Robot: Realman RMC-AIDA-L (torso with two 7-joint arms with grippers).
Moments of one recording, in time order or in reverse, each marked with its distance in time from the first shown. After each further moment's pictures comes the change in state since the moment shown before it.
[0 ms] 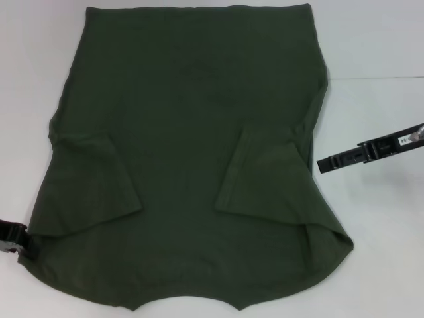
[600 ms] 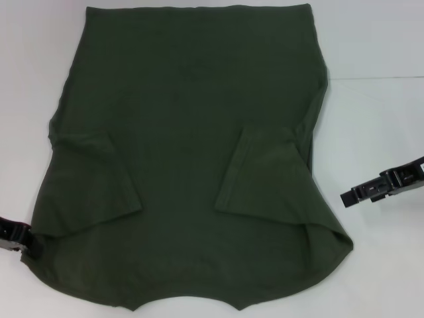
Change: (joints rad) left arm -0.009 -0.006 0.022 0.002 -0.001 -0.005 0.015; right arm -0.009 -0.024 -0.002 0.005 -0.121 -0.102 0.115
